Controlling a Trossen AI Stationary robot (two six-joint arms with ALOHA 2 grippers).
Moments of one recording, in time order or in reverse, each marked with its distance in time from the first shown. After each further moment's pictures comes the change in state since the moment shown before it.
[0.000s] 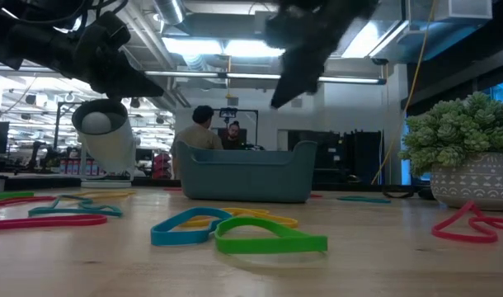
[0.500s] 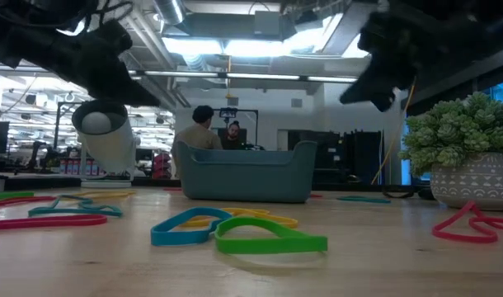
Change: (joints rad) left arm -0.008 0.025 0.027 -0.111 -0.062 0.004; right arm 0.083 -0.597 -0.797 0.597 0.019 0.141
